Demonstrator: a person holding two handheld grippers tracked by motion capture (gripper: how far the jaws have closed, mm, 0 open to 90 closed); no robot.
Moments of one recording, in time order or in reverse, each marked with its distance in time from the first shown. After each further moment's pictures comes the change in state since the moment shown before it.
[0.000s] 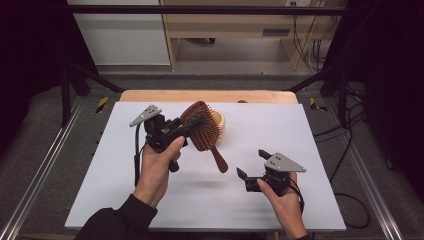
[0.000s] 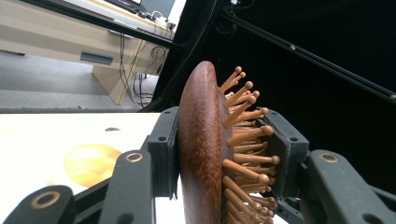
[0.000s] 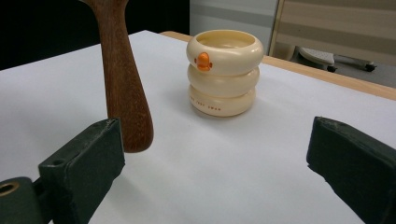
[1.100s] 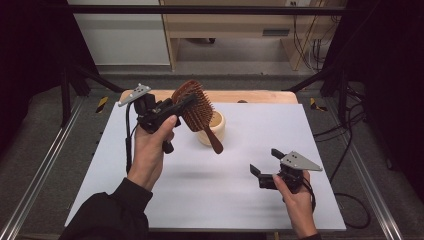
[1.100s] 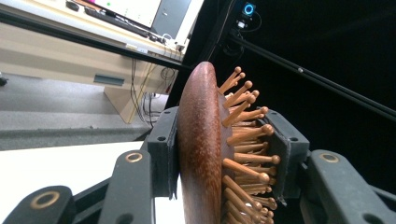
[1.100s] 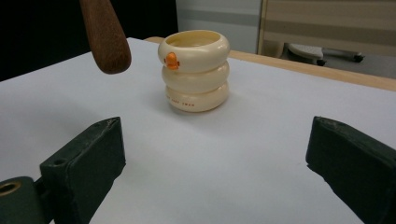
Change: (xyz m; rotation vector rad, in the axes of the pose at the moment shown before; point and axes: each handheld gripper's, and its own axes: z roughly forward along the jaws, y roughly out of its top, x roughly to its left) left arm 0.007 0.046 0.000 -0.075 0.036 0.016; right arm -0.029 -0.007 -0.018 -0.015 -0.027 0.074
